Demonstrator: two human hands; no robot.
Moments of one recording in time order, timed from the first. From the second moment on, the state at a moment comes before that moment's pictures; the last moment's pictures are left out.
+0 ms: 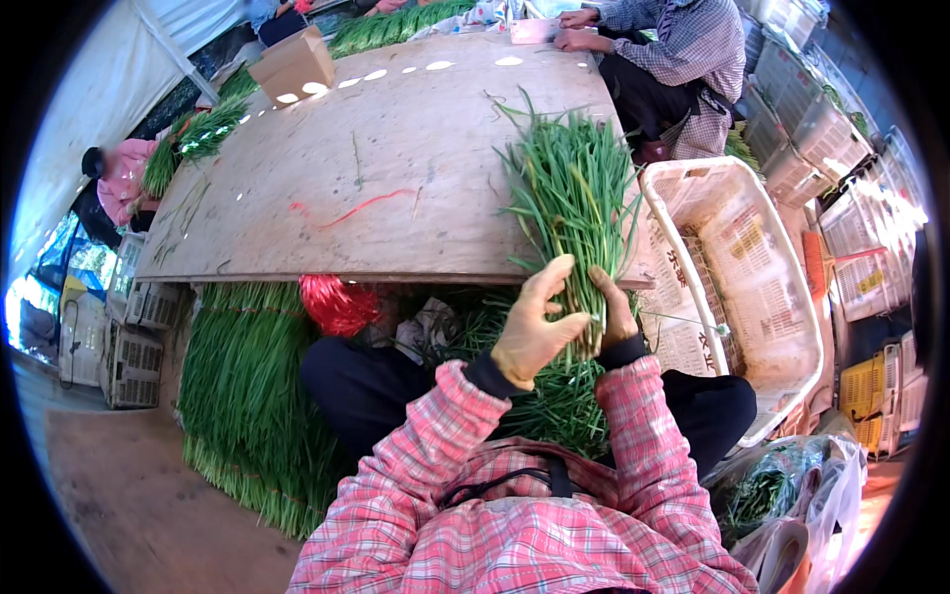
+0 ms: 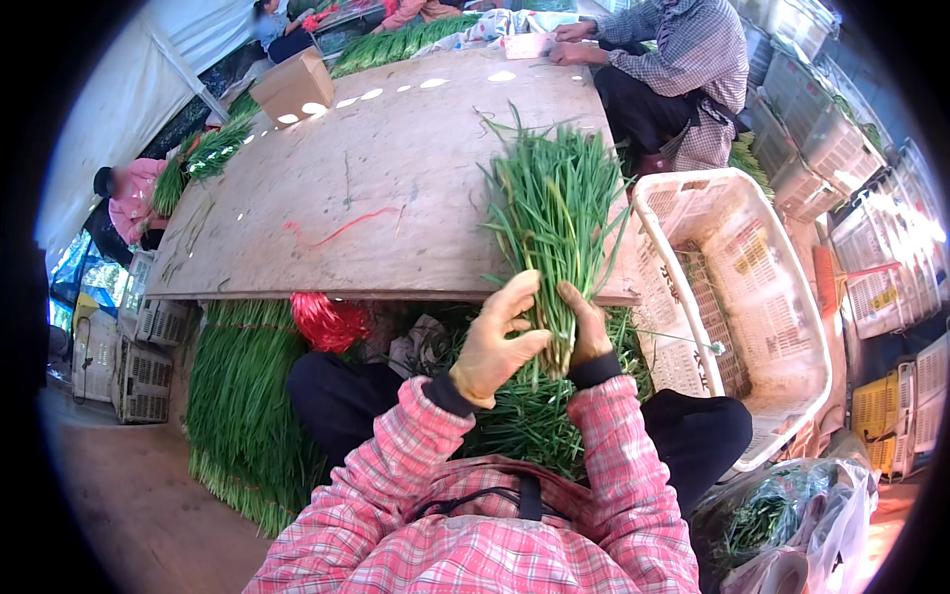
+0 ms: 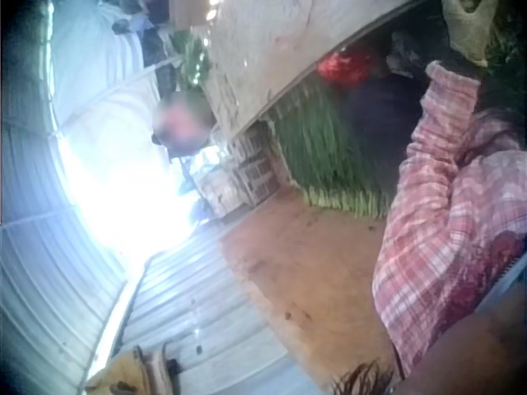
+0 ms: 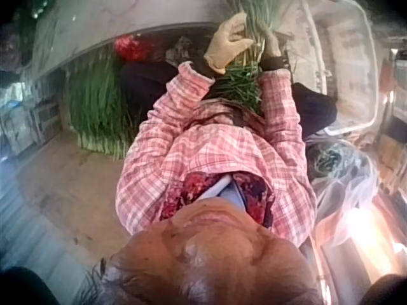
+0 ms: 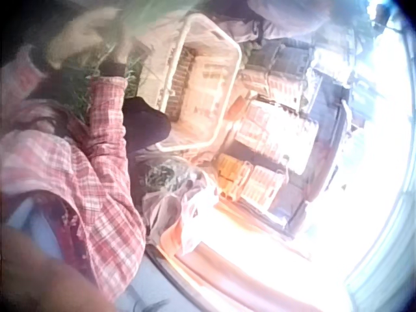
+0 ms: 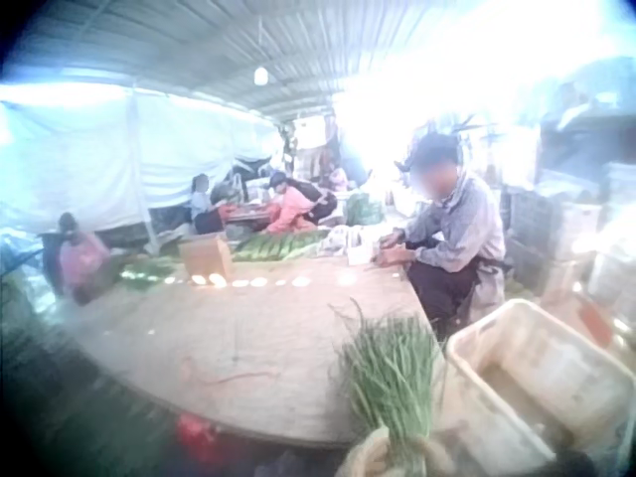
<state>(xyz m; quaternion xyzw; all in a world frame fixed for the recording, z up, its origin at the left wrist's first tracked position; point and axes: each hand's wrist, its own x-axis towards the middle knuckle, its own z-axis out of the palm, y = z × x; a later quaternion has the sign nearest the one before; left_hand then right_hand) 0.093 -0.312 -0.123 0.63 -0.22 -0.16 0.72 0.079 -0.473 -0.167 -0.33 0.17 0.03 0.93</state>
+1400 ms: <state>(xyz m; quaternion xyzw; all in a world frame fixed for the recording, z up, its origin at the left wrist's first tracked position) 0.193 -0.296 -0.004 0.58 -0.36 -0.01 0.72 0.138 -0.443 -0.004 -0.52 -0.20 -0.11 0.82</state>
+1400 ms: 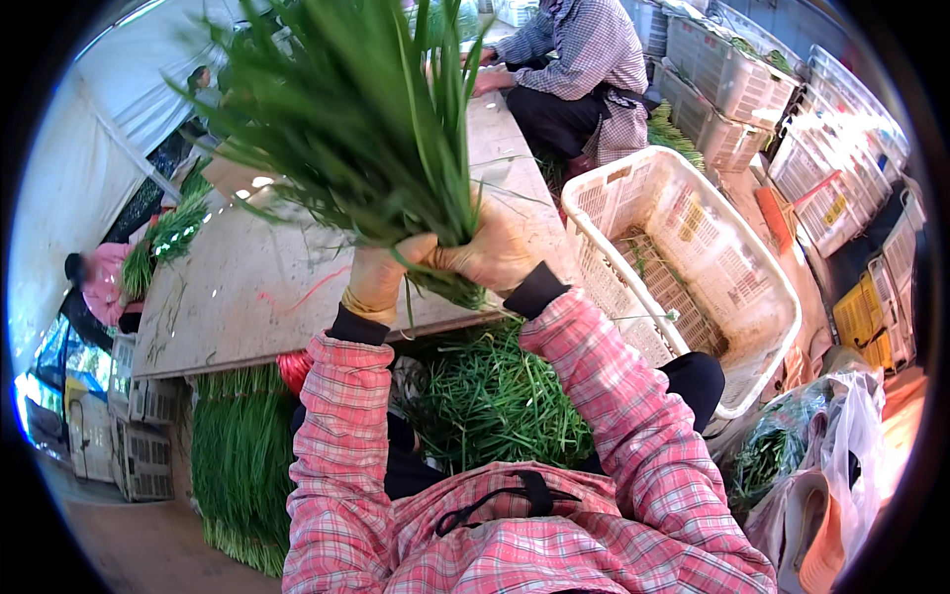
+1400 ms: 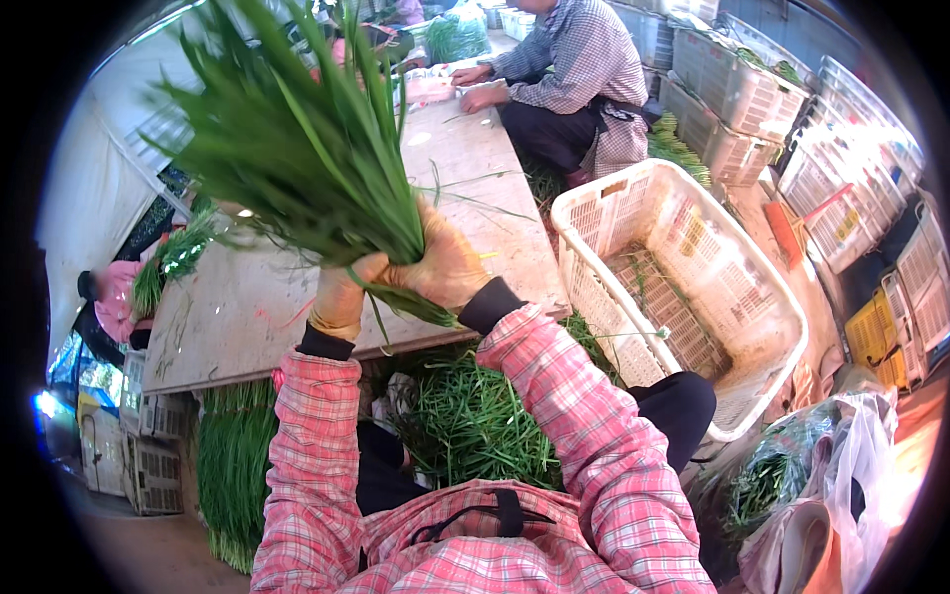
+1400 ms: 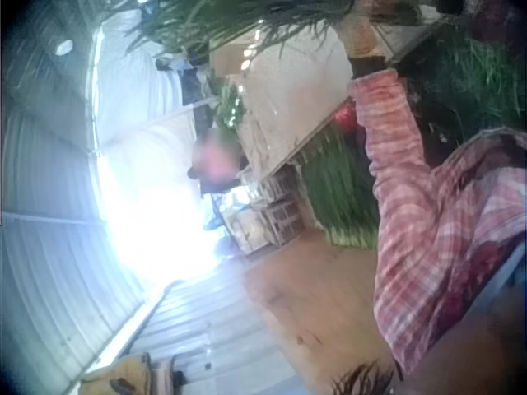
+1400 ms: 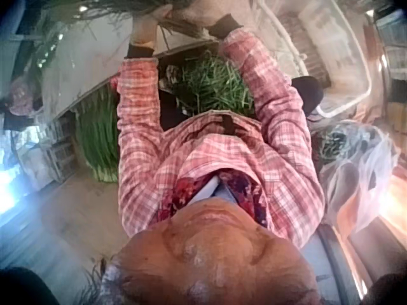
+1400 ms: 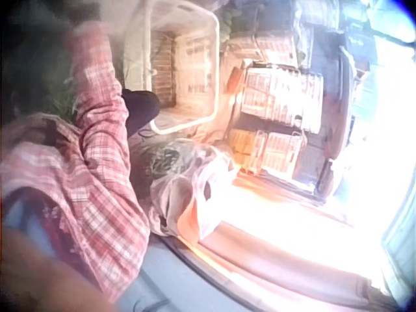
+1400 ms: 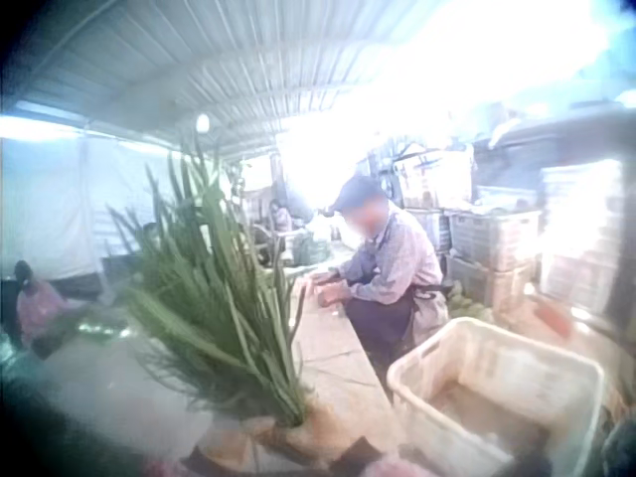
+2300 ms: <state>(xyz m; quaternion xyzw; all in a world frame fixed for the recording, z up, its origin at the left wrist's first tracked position) 0.142 -0.127 -0.078 0.37 -0.11 -0.11 0.91 0.240 -0.461 -0.151 -0.97 -0.03 -0.20 0.16</state>
